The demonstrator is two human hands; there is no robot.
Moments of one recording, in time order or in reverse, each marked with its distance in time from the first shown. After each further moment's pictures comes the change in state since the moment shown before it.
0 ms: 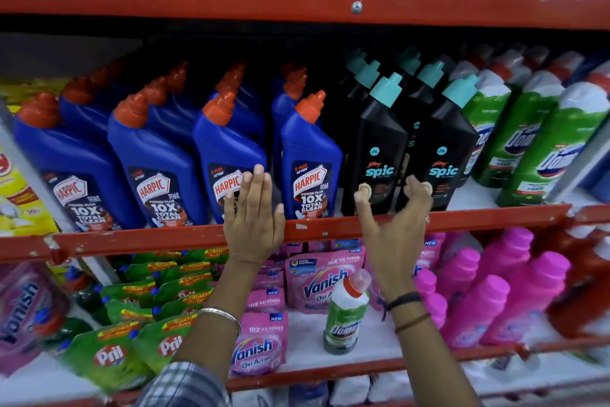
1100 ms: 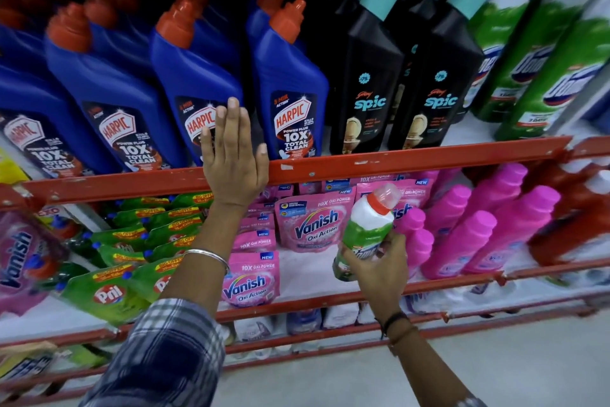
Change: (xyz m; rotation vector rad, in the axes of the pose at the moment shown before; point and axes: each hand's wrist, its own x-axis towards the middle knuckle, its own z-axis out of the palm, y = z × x) left_hand -0.006 -0.002 0.002 -0.016 -0.047 -0.037; right_hand -0.131 0.114 -0.036 -0.010 -0.280 0.398
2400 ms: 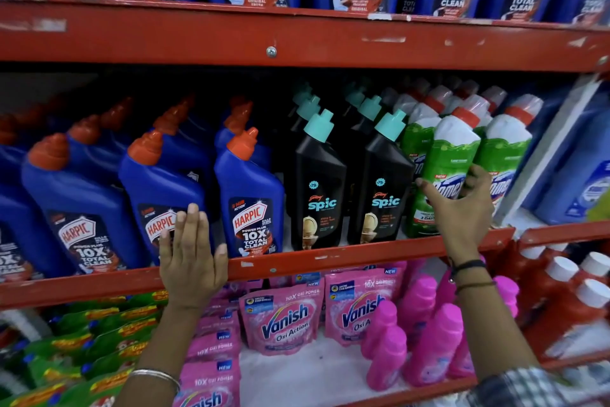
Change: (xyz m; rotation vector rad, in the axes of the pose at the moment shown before) left_hand 0.000 0.000 0.002 0.036 0.066 0.049; right_hand 0.236 -0.123 -0.122 0.029 0.440 -0.311
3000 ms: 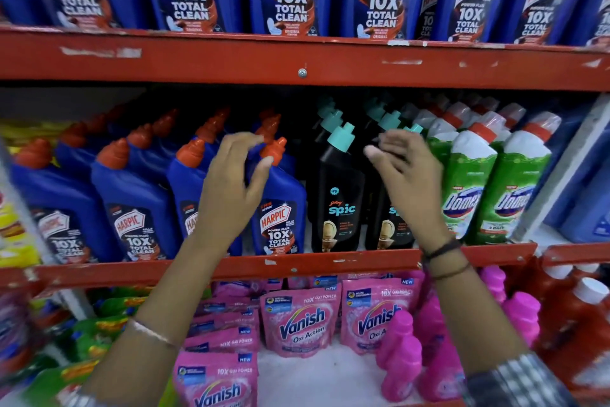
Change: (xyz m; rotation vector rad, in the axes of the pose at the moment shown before) left_hand 0.166 0.020 -0.061 -0.712 -0.225 -0.247; right_hand -0.035 -0.135 0.021 0.429 -0.467 -0.217
